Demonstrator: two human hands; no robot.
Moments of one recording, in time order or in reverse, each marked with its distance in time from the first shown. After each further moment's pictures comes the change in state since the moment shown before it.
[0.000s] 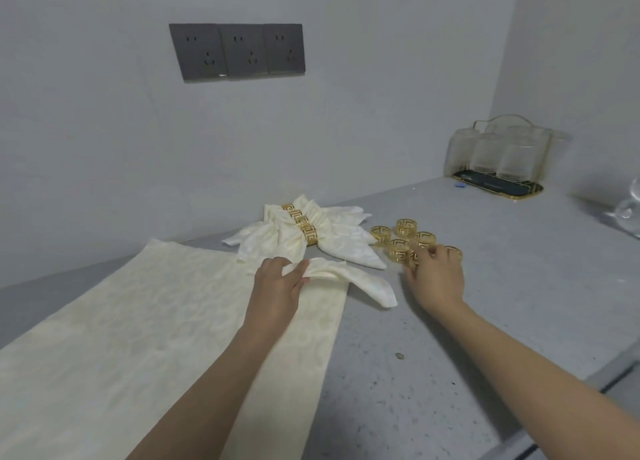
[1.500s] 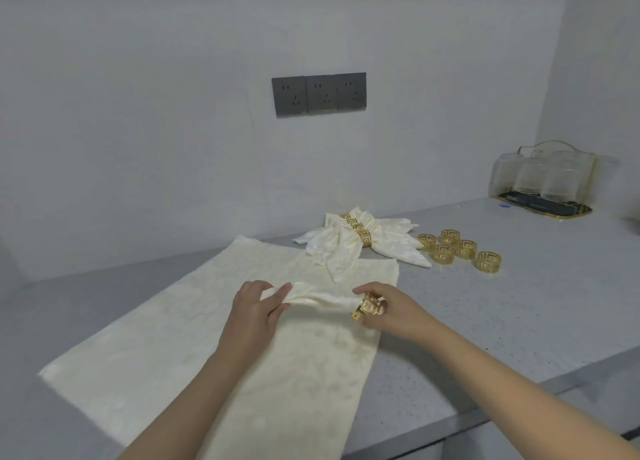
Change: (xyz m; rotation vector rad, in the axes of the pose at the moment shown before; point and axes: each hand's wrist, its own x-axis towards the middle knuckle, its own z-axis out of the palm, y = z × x) left_hand -0.111 -0.043 -0.146 0.100 0.140 0.027; right_hand -0.137 -0.102 -0.052 0.785 -0.602 -0.410
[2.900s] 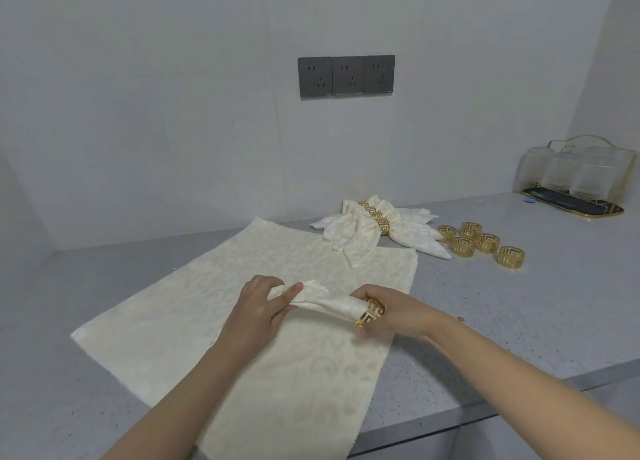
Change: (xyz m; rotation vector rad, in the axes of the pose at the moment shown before) left_hand -0.029 -0.015 -0.023 -0.021 -0.026 0.140; right_hand 0.000 -0.029 0.023 0.089 -0.337 0.090
